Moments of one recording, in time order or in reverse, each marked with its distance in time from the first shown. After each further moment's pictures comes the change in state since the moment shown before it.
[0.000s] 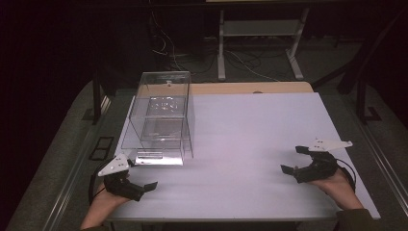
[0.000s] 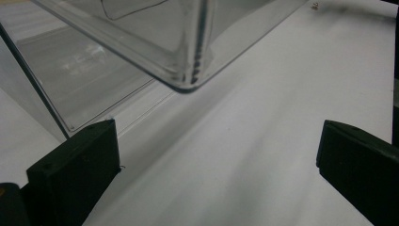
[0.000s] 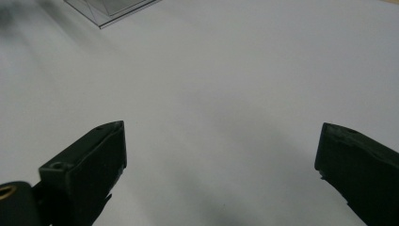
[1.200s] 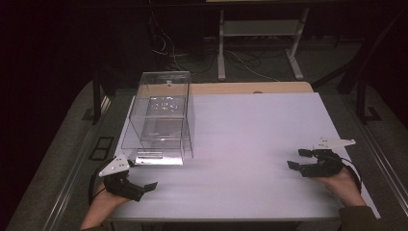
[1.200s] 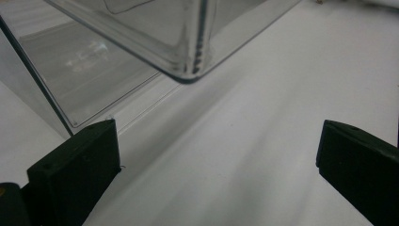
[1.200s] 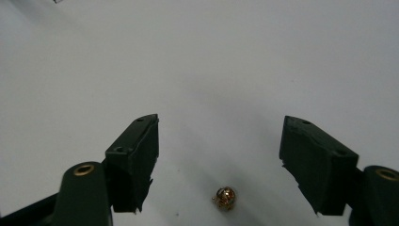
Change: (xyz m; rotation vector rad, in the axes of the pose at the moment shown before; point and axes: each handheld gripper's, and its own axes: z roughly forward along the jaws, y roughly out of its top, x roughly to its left) left arm 0.000 -0.001 0.000 0.015 0.013 0.005; right arm -0.024 -0.014 -0.001 0.077 -0.058 0.051
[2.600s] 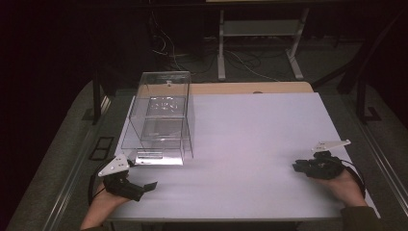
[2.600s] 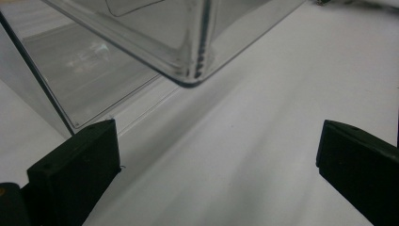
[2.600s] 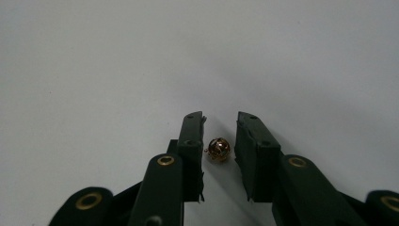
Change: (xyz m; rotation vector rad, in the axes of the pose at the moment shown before) left arm 0.000 0.001 -0.001 -0.002 0.002 -0.002; right arm -0.006 -0.010 0.005 0.151 -0.003 0.031
